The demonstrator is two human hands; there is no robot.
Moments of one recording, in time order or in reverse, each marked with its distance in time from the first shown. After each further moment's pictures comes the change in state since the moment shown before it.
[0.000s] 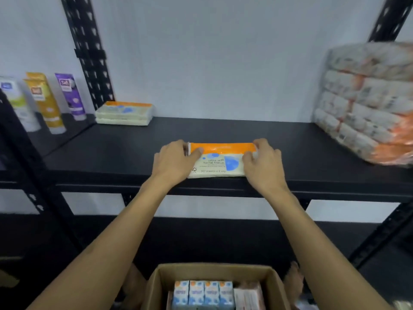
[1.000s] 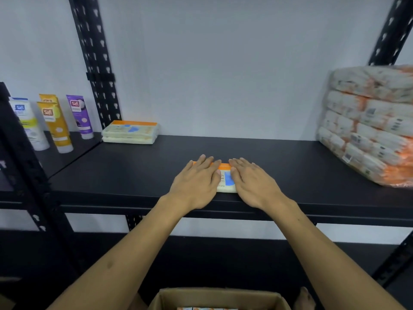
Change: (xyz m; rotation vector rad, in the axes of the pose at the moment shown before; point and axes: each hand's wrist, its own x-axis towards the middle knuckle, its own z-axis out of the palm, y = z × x) left_hand 0.011 0.011 0.021 0.350 -0.211 0.378; right_hand 0.035 0.001 0.020 -0.372 -0.354 -0.336
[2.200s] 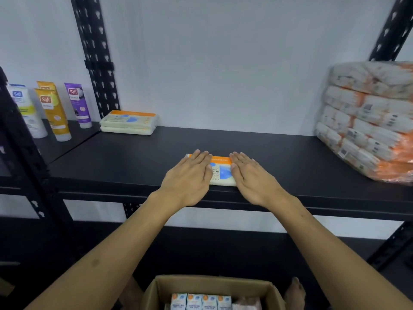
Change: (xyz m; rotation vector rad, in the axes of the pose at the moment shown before) left_hand -0.023 0.003 -0.003 0.004 0.006 -0.027; right_hand -0.017 0.006 -0.003 0.056 -0.055 -0.027
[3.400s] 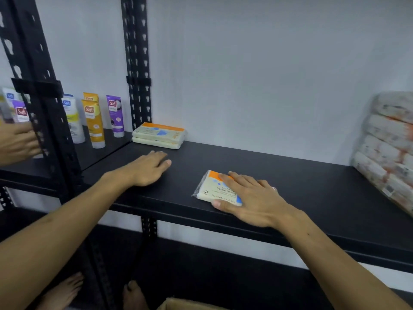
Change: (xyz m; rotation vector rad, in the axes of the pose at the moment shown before) left_hand 0.001 -0.161 -0.065 -0.119 -0.105 -0.383; right_hand 0.035 -0.049 -0.003 -0.185 -0.220 -0.191
